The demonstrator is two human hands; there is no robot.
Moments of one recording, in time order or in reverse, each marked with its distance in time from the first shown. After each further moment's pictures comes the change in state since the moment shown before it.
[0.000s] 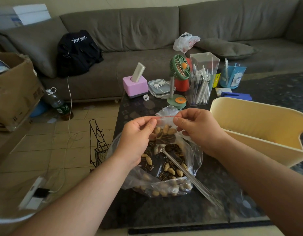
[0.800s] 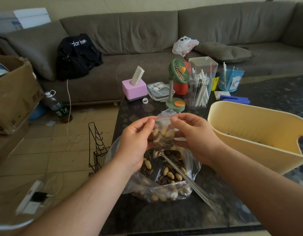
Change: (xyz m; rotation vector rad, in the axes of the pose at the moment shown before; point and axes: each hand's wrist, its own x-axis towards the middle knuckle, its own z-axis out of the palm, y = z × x) left_hand -0.003 0.008 0.006 -0.194 0.038 -0.109; right_hand -0.008 -0.003 0.011 0.389 -0.087 0.144
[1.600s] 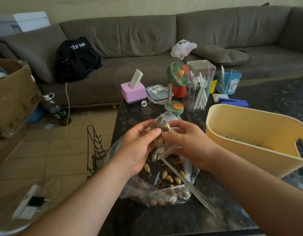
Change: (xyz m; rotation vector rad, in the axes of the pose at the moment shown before) left_hand -0.002 0.004 0.000 -0.150 -0.152 -0.085; right_hand -0.003 0.002 0.002 -0.013 -0.110 0.103
